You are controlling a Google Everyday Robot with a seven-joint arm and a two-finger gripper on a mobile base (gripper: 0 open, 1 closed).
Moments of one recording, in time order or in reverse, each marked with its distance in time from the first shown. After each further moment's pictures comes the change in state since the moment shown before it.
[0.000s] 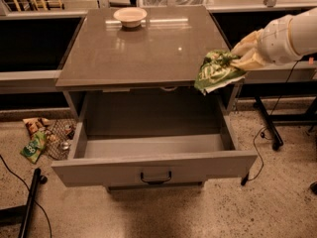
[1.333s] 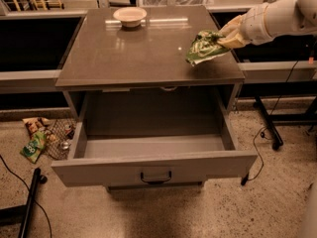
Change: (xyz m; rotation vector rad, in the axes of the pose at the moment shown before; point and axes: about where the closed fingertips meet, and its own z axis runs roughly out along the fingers) arm 0.028 -0.095 0.079 0.061 -0.081 0.063
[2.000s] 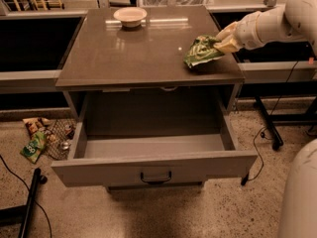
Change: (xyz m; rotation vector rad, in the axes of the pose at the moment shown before) arm 0.026 -0.010 0.036 0.015 -0.006 0.081
